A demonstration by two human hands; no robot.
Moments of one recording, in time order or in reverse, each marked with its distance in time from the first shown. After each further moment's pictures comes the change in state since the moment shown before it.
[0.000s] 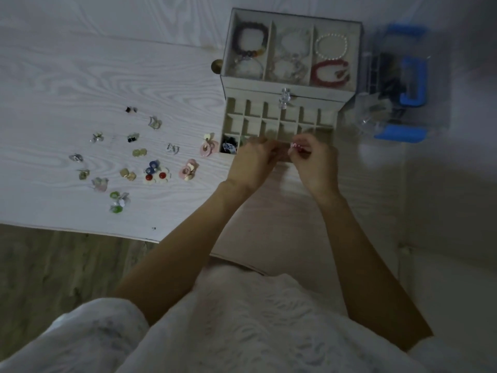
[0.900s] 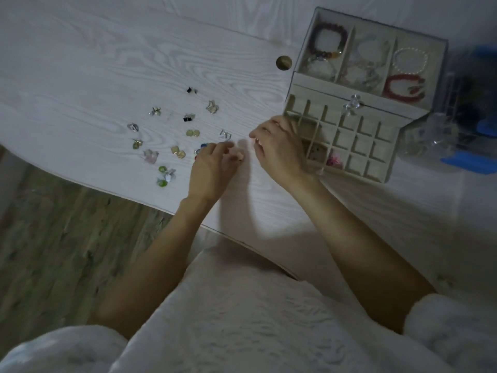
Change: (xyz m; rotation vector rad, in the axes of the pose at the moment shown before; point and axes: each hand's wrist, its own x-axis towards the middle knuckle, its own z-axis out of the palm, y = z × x) left_hand -0.097 -0.103 -0.061 0.132 0.253 -0.415; right_hand -0.004 -0.075 0.108 -0.488 -0.154 -0.782
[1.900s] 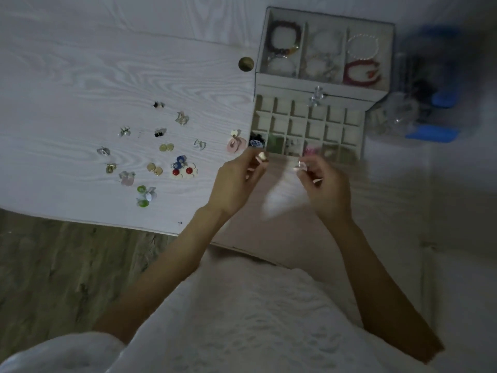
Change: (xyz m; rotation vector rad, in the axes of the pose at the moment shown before) left_hand -0.005 0.069 -0.004 -0.421 -0.280 0.159; right_hand -0.106 0.033 -0.044 0.499 0.178 0.639
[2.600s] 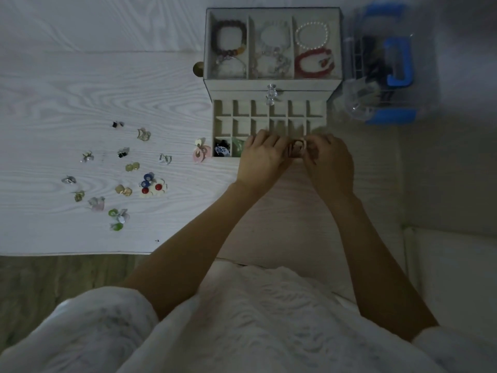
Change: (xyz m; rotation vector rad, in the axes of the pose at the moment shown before) left_hand 0.070 0.033 0.092 0.656 -0.037 0.448; right_hand 0.038 0.040 -0.043 -0.410 0.103 0.032
